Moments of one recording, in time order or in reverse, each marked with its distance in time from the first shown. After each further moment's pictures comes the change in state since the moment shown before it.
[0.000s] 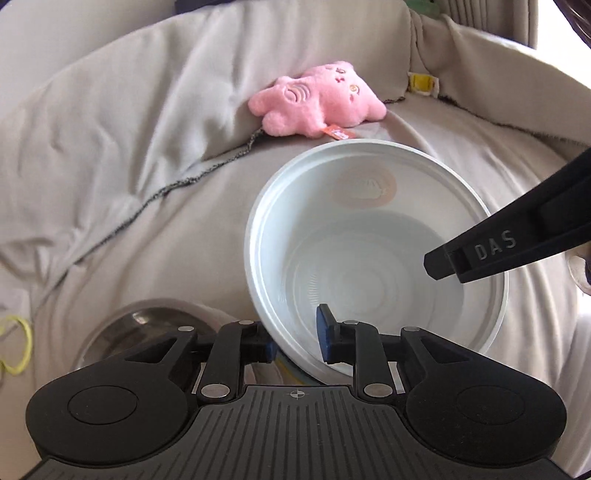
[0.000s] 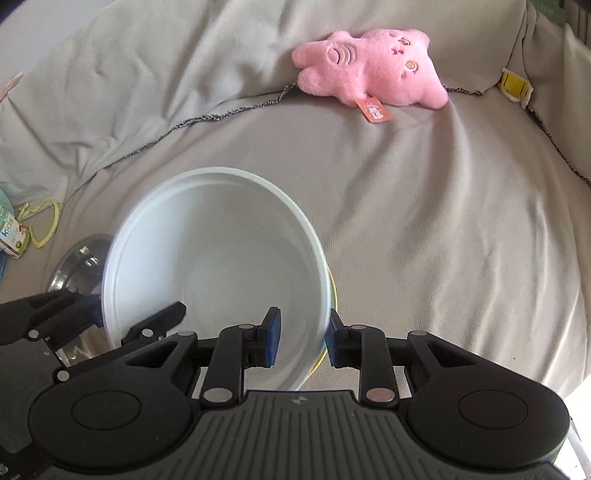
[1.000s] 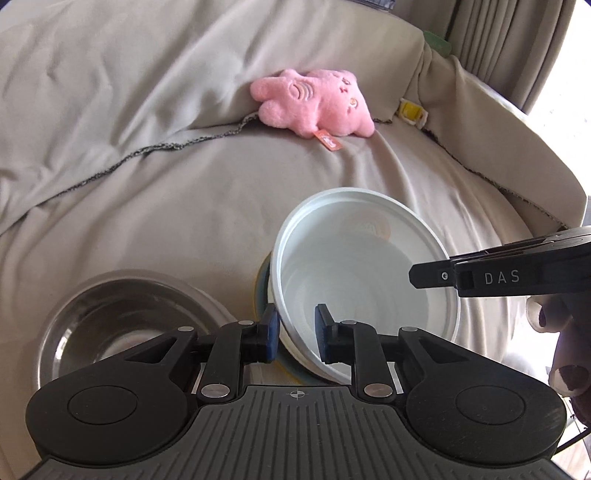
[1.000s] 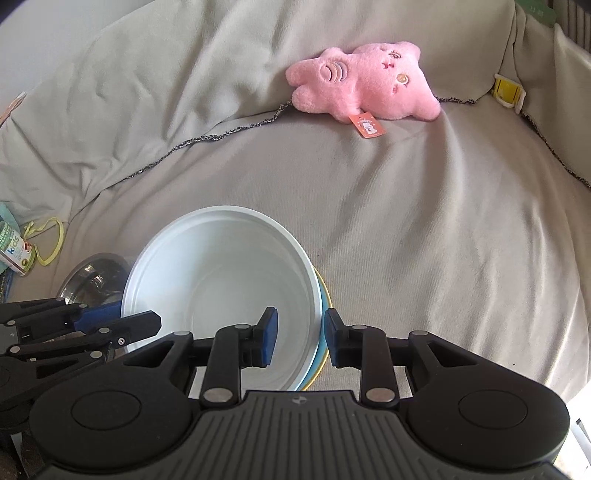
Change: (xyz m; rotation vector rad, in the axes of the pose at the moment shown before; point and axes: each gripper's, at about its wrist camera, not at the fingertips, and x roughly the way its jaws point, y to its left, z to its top) left arm -0.003 0.060 0.000 -0.246 0.057 -0.282; right arm -0.015 -0.011 0.005 0.025 -0.063 0.023
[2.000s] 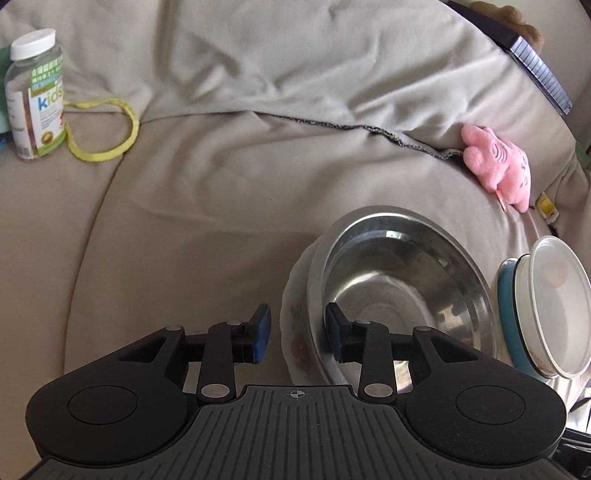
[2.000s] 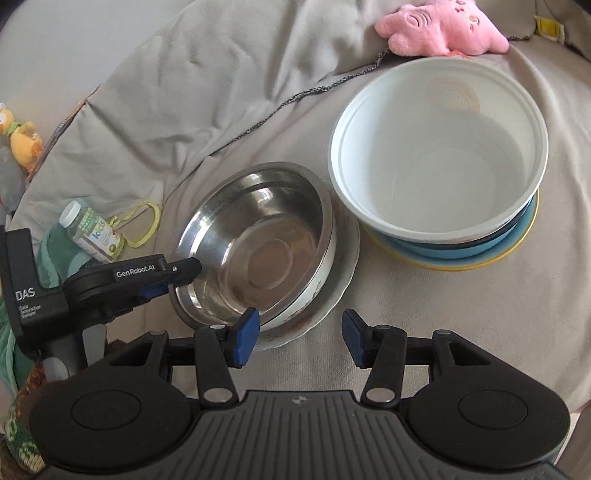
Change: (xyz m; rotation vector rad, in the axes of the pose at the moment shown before) left arm -0.048 0.174 -0.094 -0.468 -0.088 0.214; right arm 0.030 0.120 -0.131 0.143 -0.052 0.242
